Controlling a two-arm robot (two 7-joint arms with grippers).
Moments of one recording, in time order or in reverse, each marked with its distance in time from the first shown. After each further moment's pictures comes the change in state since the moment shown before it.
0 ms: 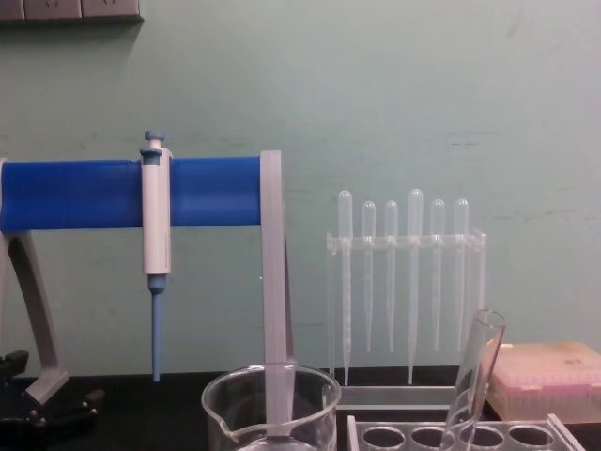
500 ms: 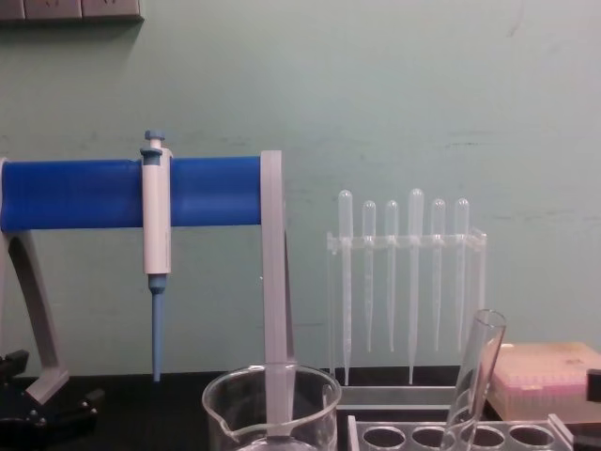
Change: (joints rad) left arm 0.000 0.000 0.000 0.000 0.000 0.000 0.000; right arm 0.084 -0.047 -0.067 0.071 0.026 0.021 0.242
